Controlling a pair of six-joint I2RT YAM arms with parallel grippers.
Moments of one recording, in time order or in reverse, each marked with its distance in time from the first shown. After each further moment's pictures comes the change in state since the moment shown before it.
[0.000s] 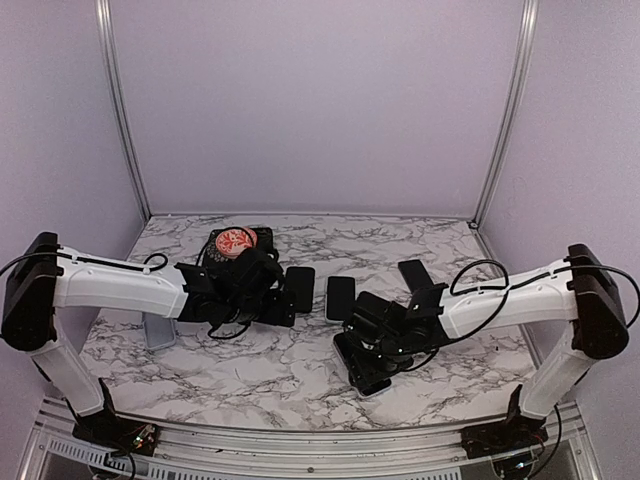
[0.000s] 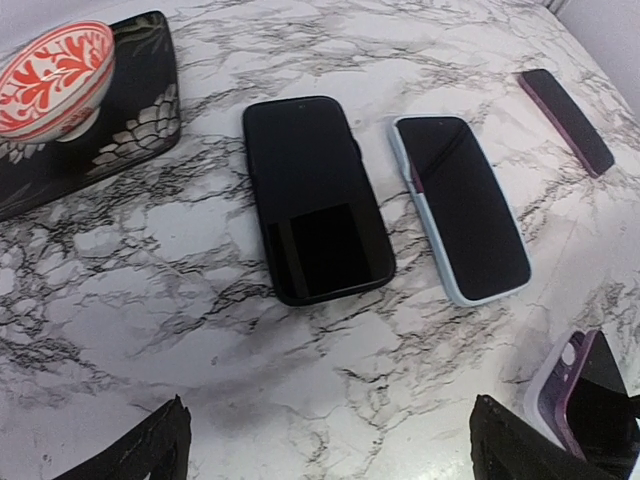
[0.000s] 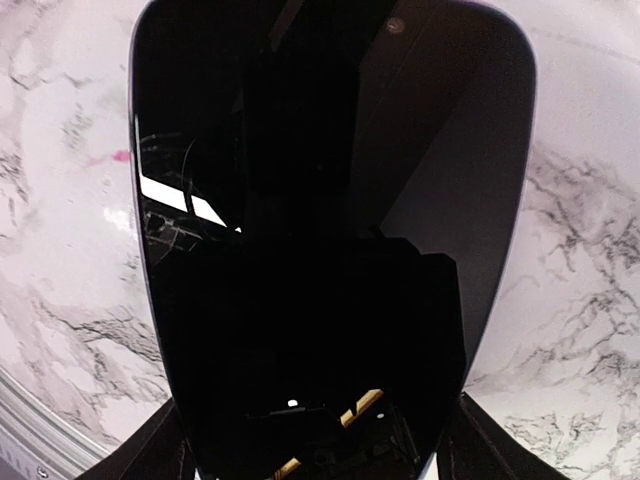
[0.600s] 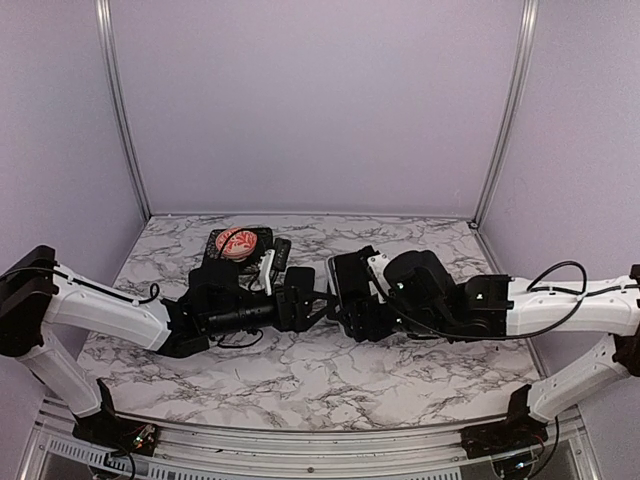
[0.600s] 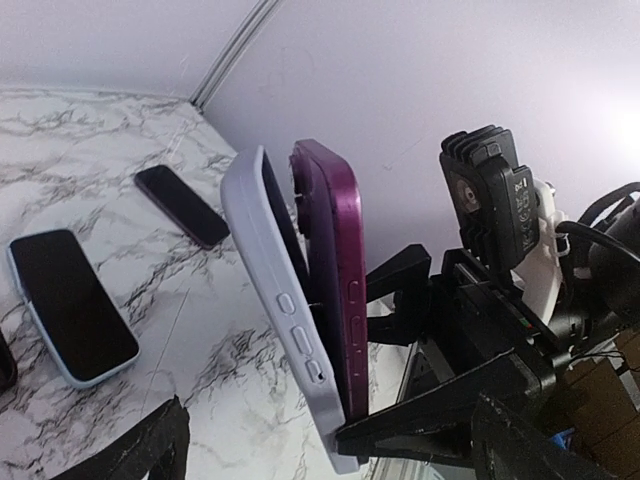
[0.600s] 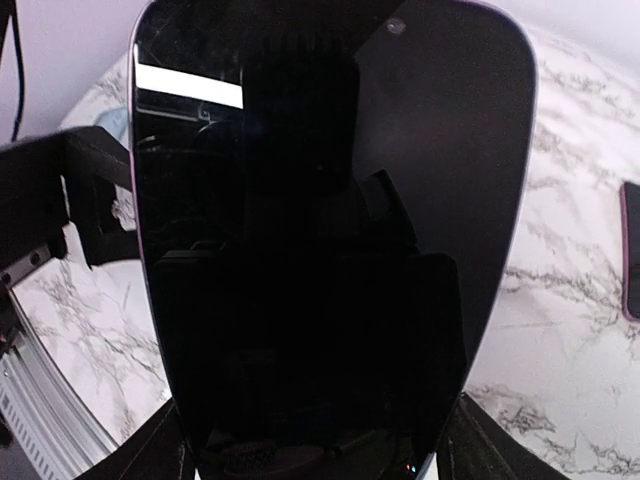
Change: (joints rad) left arm -0.033 -0.085 -0.318 0.958 0.566 -0.095; right arm 0.009 -0.331 -0.078 0.358 0.208 -0.137
